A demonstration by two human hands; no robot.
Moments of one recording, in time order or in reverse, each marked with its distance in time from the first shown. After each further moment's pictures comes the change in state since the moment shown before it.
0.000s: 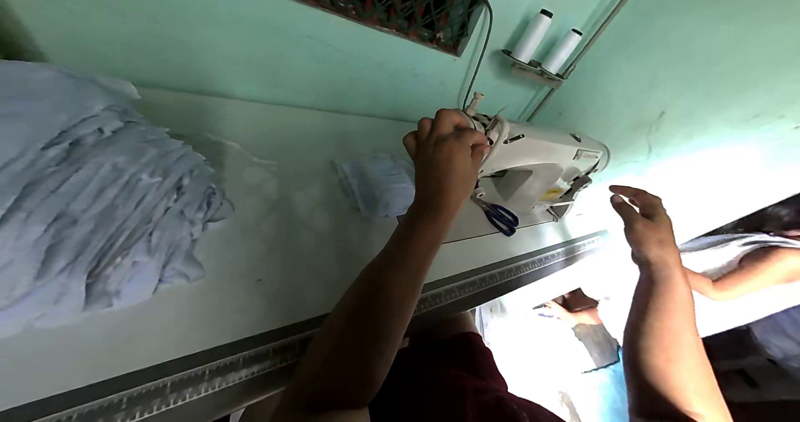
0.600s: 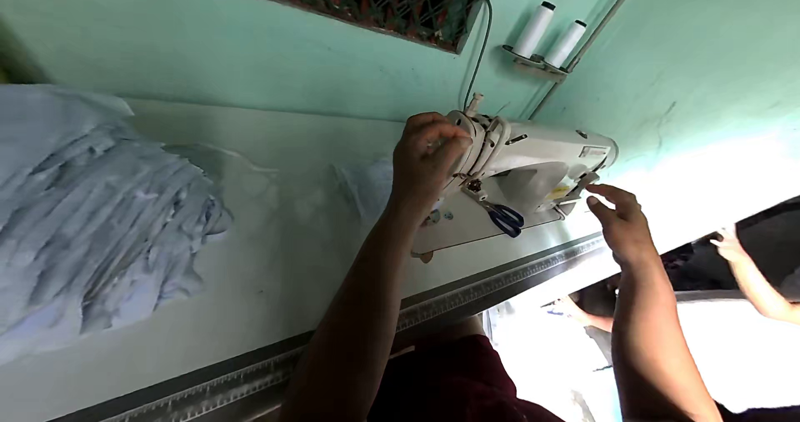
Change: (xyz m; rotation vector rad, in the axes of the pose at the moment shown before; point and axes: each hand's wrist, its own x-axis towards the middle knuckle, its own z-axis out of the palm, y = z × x) left_hand 0.001 -0.029 -0.021 -0.732 -0.031 -0.161; right_hand -0.007 -0.003 0.032 0.053 -0.090 -0.044
